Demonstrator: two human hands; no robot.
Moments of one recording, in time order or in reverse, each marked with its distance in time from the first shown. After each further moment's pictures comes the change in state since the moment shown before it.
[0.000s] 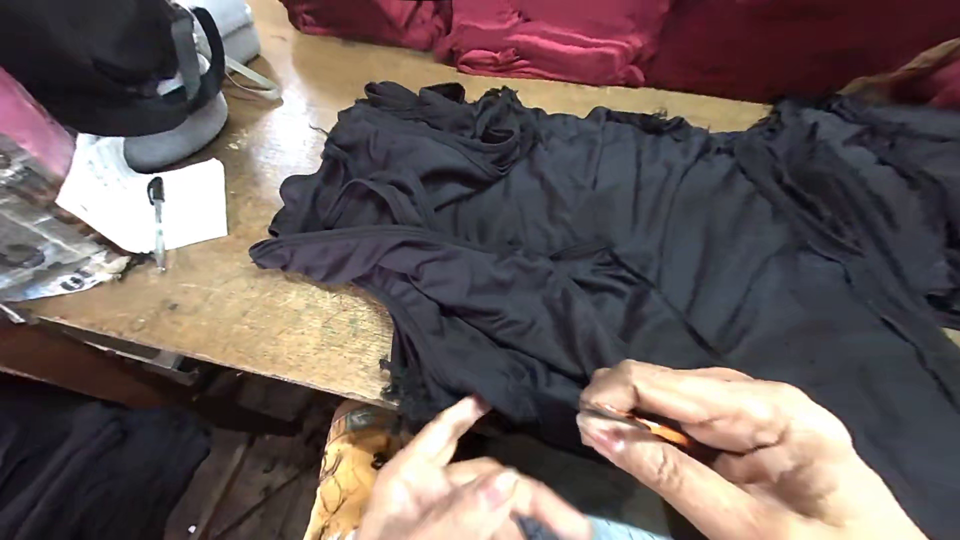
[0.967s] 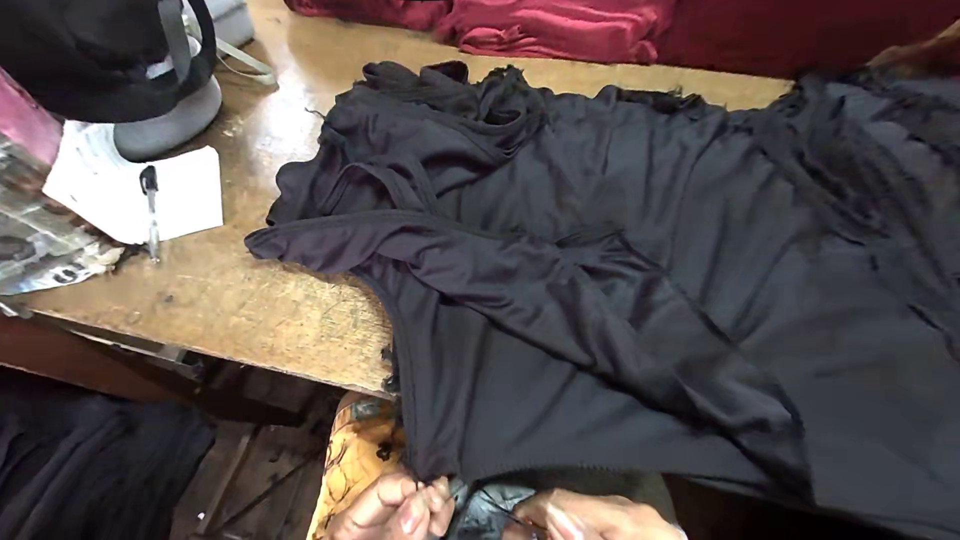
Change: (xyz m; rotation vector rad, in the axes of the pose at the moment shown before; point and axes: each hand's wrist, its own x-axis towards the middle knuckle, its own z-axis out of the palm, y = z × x) left_hand -0.035 -0.043 -0.018 -0.236 0.378 0.162; right_hand -0.062 0.011 0.061 0.343 -0.141 0.387
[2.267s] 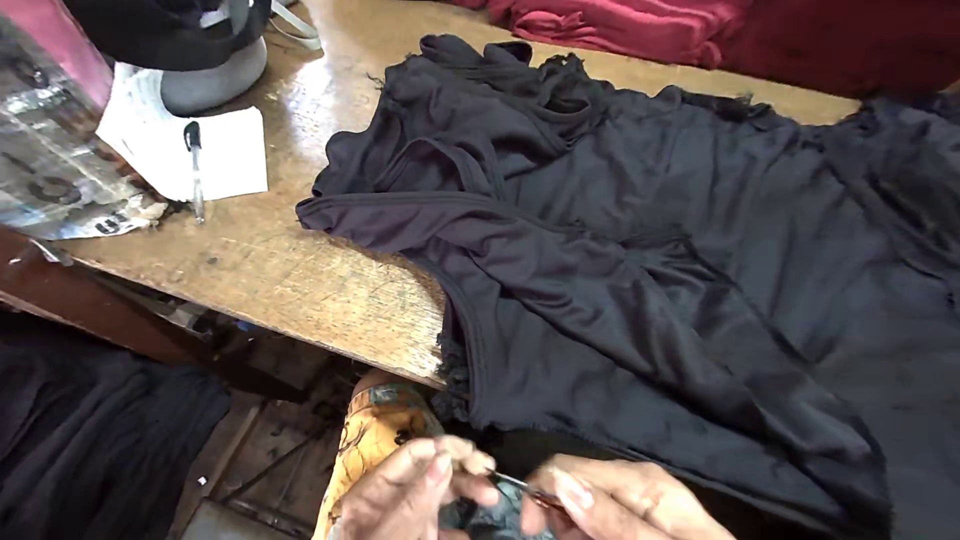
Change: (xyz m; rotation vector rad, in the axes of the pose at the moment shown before) left_hand 0.008 0.010 -0.016 0.095 0.023 -0.013; right_hand 0.037 -0.020 0.008 0.085 -0.111 0.075
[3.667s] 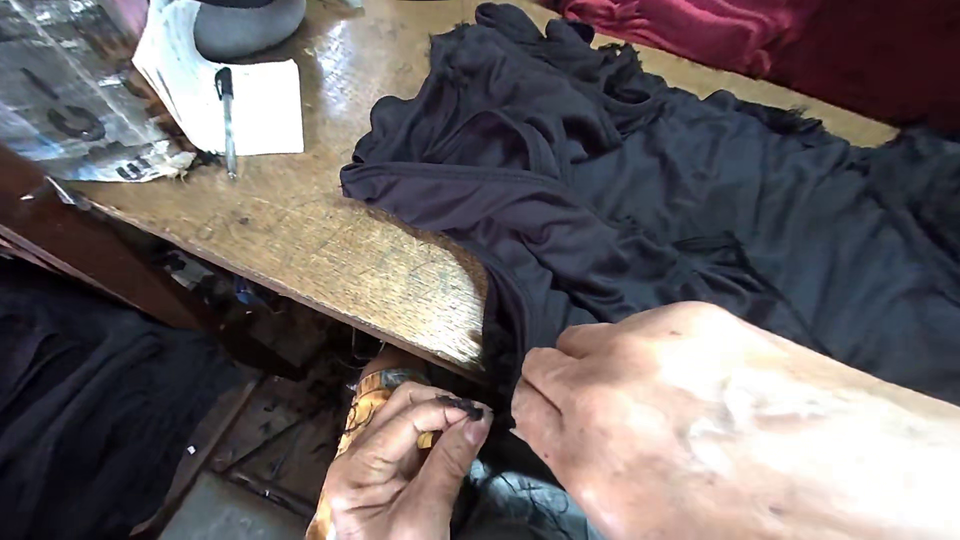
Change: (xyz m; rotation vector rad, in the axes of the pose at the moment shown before) left_hand 0.021 0.001 -0.003 0.328 0.229 0.569; right_hand 0.084 -0.096 0.013 -1.609 -0.392 -0.760
